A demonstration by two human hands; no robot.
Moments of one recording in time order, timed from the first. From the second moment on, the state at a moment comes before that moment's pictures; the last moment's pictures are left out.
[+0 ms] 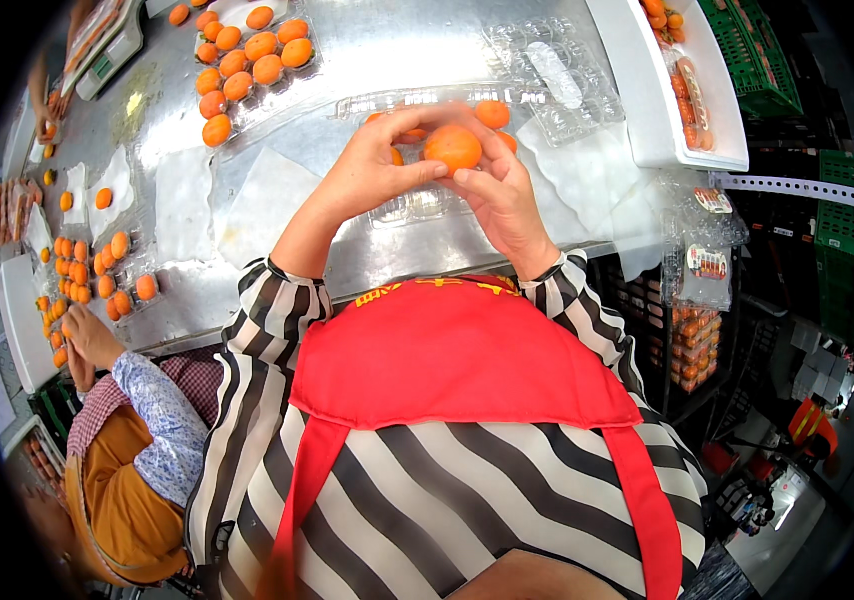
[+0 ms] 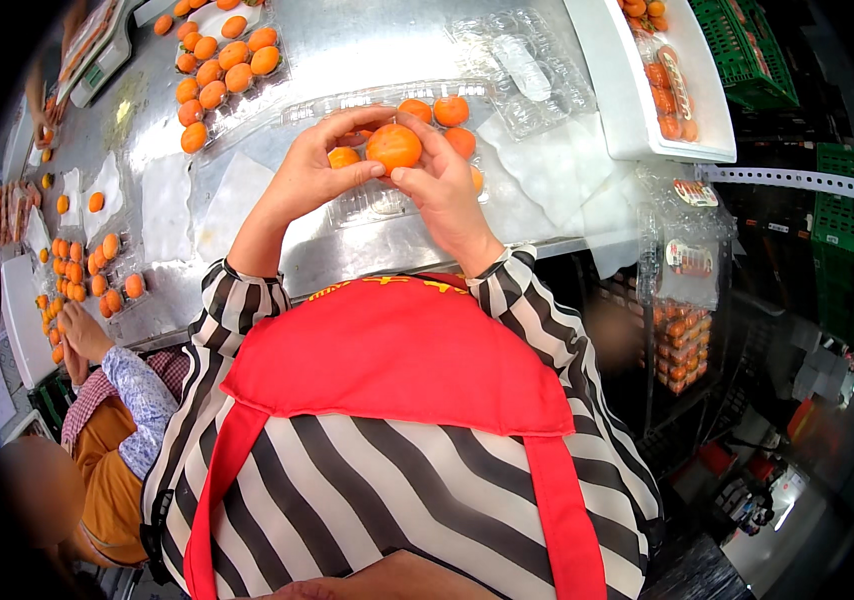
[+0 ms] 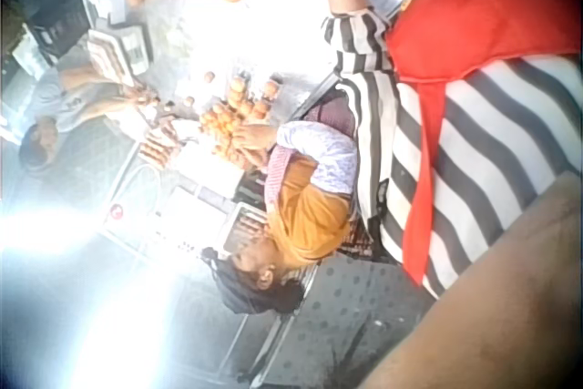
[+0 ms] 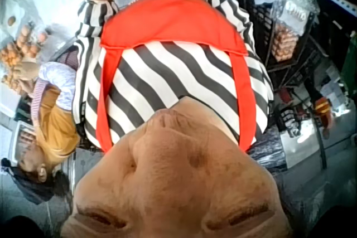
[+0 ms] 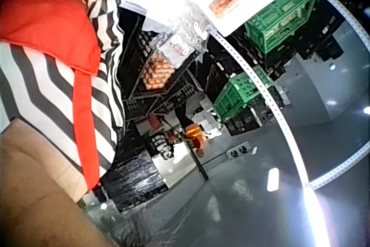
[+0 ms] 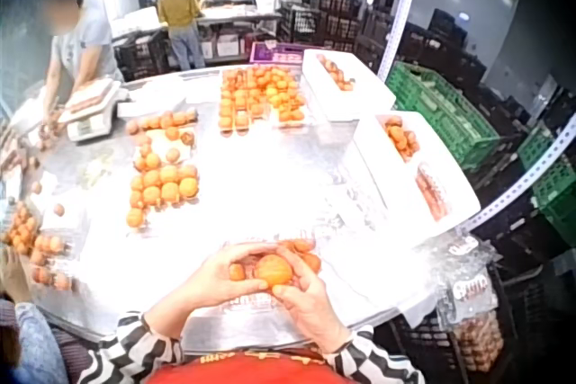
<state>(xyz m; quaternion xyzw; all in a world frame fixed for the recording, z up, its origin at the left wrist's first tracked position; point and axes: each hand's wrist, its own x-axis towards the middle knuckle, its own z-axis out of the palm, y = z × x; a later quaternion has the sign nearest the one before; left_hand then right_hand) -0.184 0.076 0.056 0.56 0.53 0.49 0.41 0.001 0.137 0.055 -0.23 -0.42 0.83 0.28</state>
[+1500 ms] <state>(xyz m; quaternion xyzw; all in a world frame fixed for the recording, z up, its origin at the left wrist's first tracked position) -0.248 0.087 -0.071 0.51 0.71 0.46 0.14 0.036 0.155 0.058 -0.24 -0.34 0.83 0.37</state>
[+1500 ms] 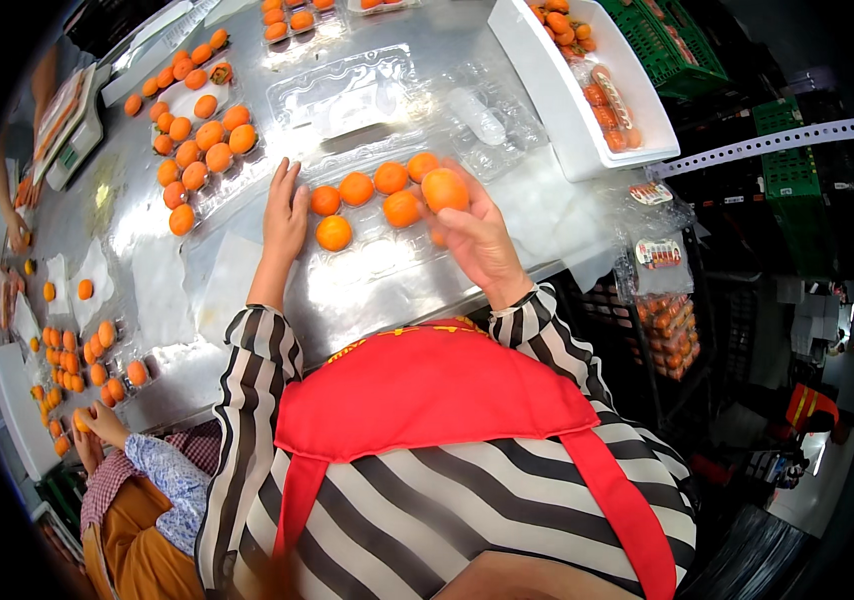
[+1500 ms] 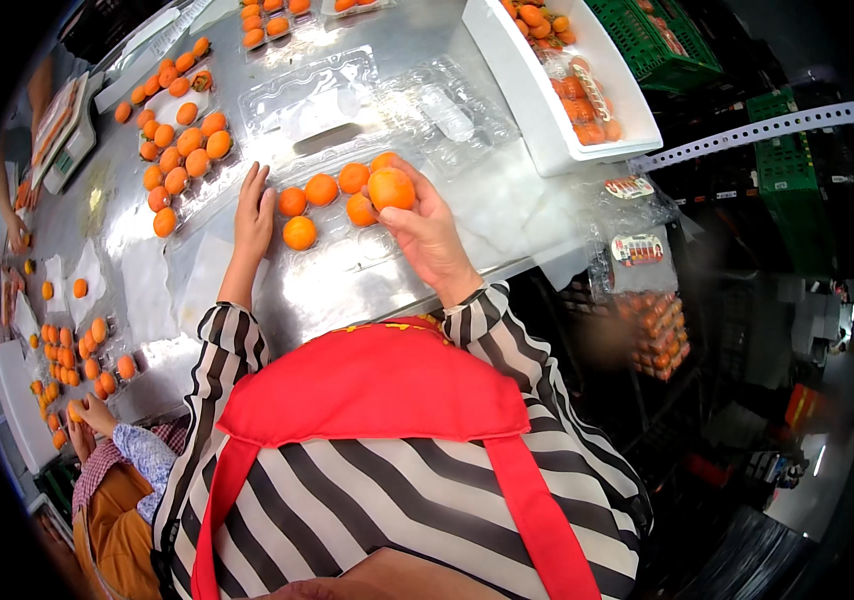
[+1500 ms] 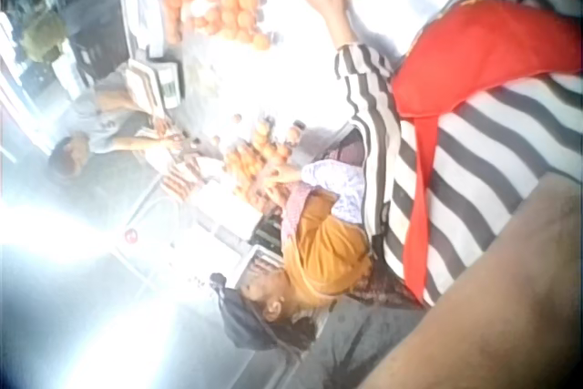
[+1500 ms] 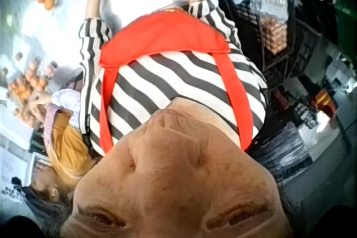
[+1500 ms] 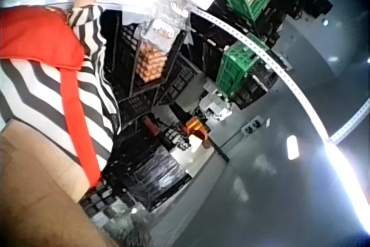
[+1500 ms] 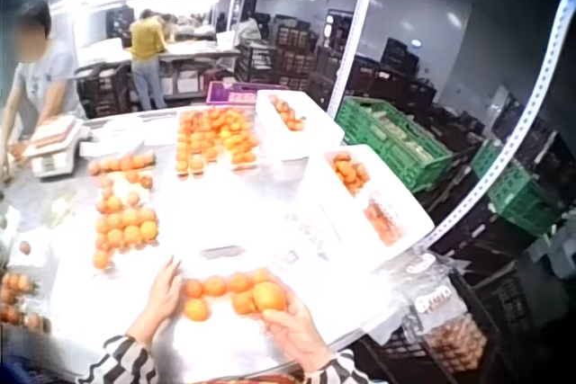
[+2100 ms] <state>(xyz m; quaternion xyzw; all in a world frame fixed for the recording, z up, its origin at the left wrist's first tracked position) -0.245 0.081 -0.085 0.52 0.69 0.48 0.13 0.035 0.155 0.054 -0.36 -0.57 0.60 0.43</state>
